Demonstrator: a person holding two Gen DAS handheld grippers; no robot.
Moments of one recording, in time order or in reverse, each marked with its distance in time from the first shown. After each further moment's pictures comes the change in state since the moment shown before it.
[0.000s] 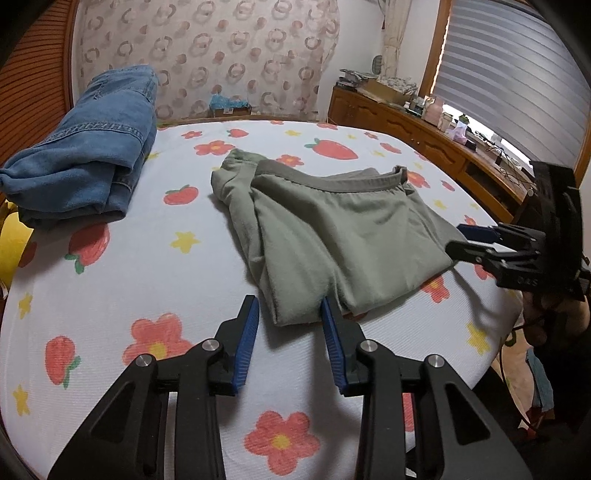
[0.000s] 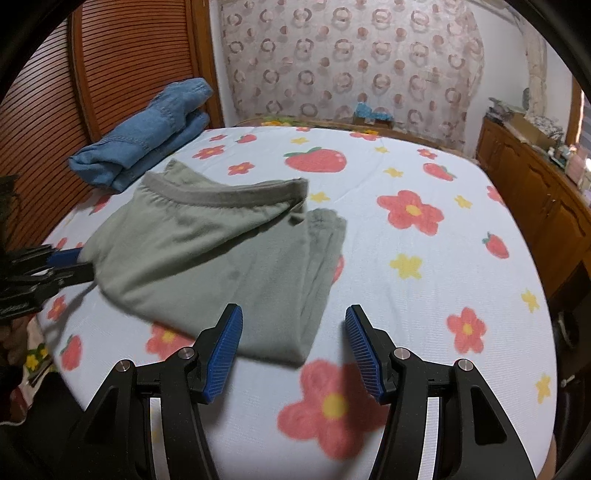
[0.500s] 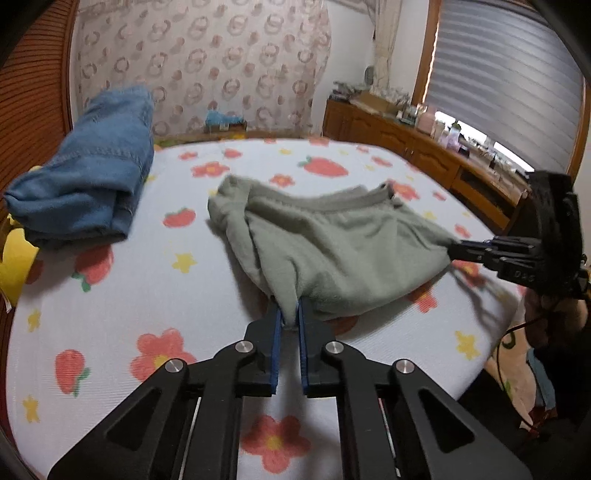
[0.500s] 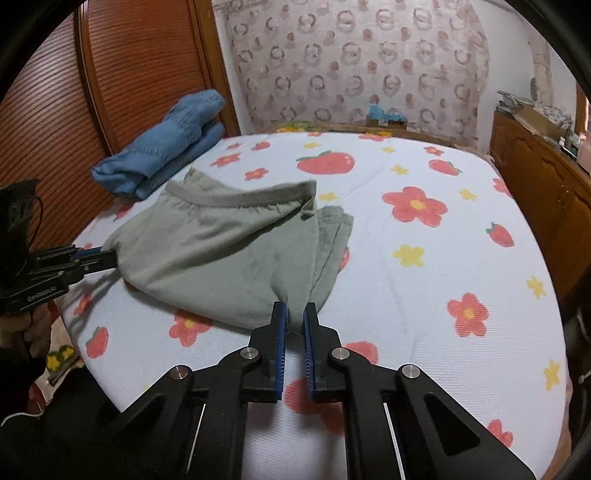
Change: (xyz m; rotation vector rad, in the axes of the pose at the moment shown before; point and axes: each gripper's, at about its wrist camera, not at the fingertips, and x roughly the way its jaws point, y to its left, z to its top) left arm -0.021 -0.007 0.002 0.028 -0.075 -0.007; right arm -0.017 -0.013 -0.010 0.042 -0.043 0.073
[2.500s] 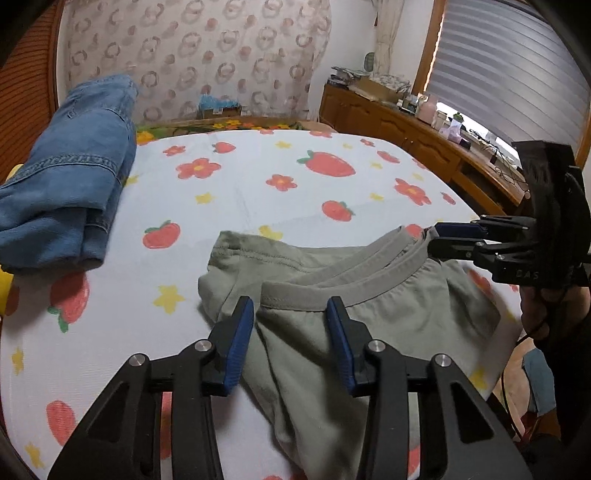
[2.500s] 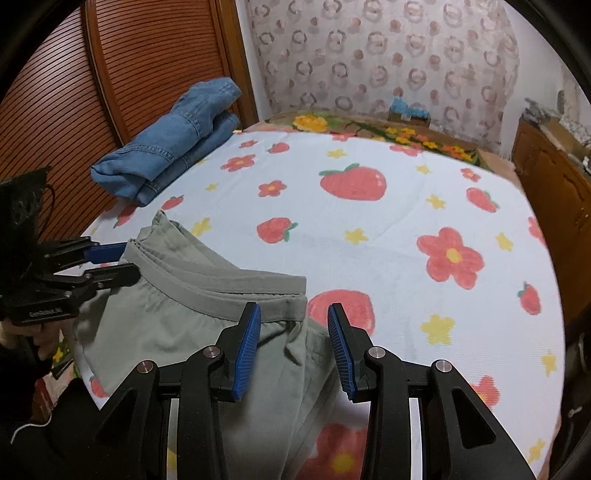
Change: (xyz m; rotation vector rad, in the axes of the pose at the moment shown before) left arm 0.044 0.008 0.031 -0.008 0.087 -0.026; right arm 0.045 0.007 0.052 -0.074 0.093 0.057
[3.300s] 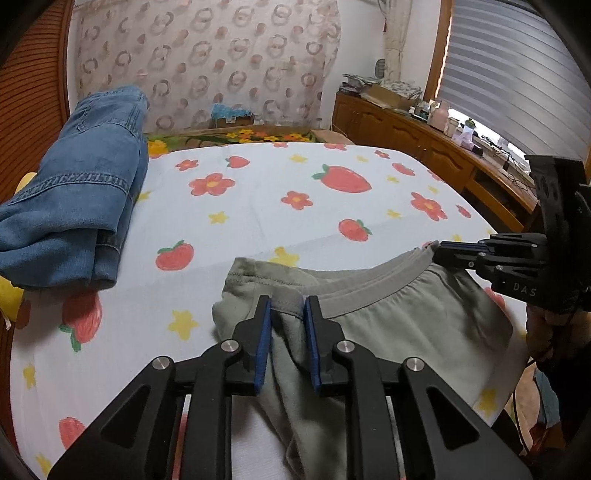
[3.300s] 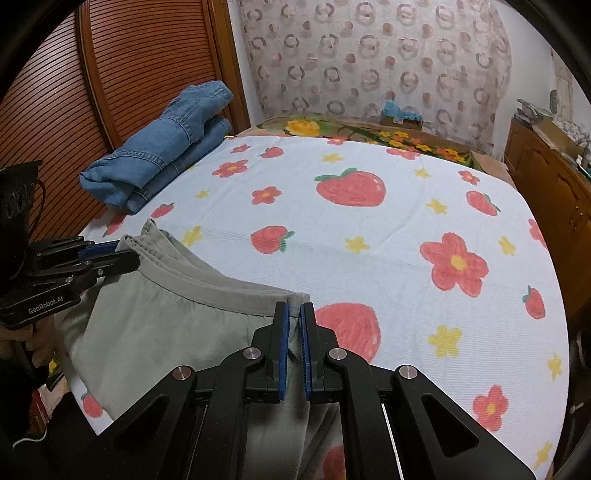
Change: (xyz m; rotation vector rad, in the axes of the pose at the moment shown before) left arm 0.003 0.003 0.013 -0.007 -0.033 0.063; right arm 0.012 0.008 0.004 0.018 -0.032 -0.043
